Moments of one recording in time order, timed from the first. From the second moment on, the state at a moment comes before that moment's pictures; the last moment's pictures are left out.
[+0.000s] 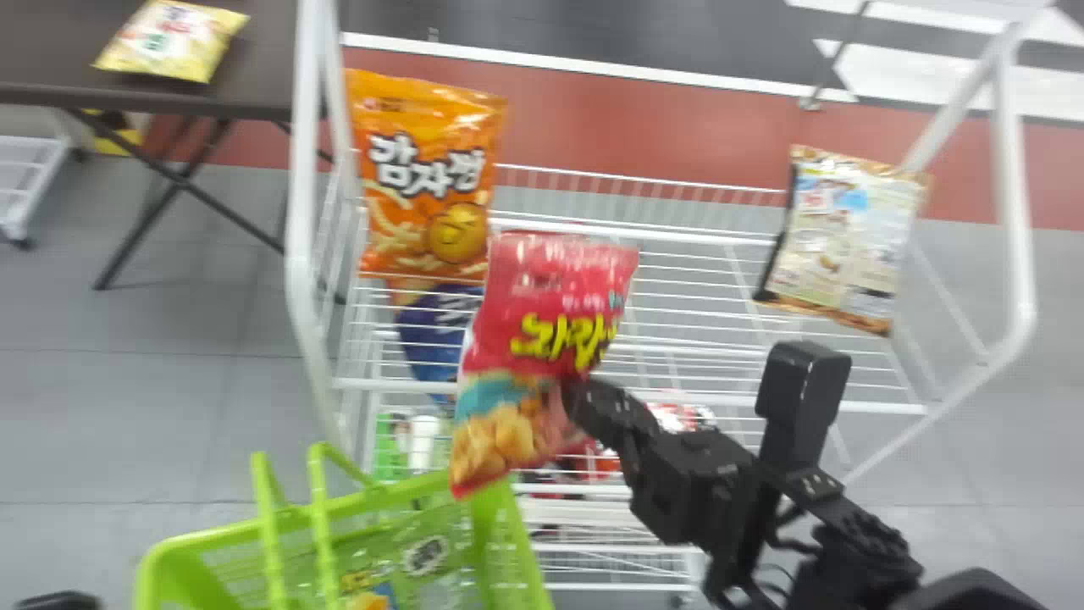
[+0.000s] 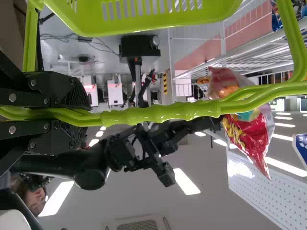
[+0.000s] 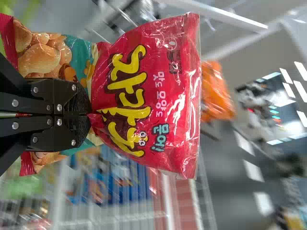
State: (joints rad) left arm 0.58 0.01 0.28 -2.05 0.22 1.42 -1.57; right arm 0.58 -0.14 0.05 -2.40 -0.44 0.83 0.15
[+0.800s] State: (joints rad) left arm 0.58 0.01 0.29 -2.06 0.24 1.42 -1.57; right arm 0.52 -0.17 0.27 -2.31 -0.46 1.26 0.15
